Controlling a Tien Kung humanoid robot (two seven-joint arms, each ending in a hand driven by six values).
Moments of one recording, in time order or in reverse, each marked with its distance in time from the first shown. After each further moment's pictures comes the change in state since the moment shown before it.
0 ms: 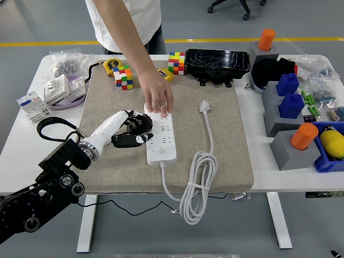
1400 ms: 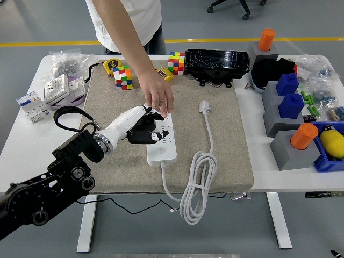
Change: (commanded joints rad) left arm -0.078 -0.034 0.040 -0.017 0.019 -0.079 0.067; right arm 0.000 0.000 0.004 -0.001 0.003 0.001 0.001
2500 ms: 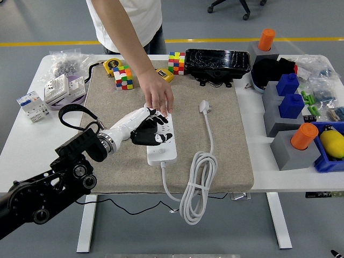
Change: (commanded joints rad) left arm -0.014 -0.010 -0.003 -0.005 -0.014 -0.032 0.011; right arm 0.000 0.001 0.002 0.000 0.002 -0.001 0.001
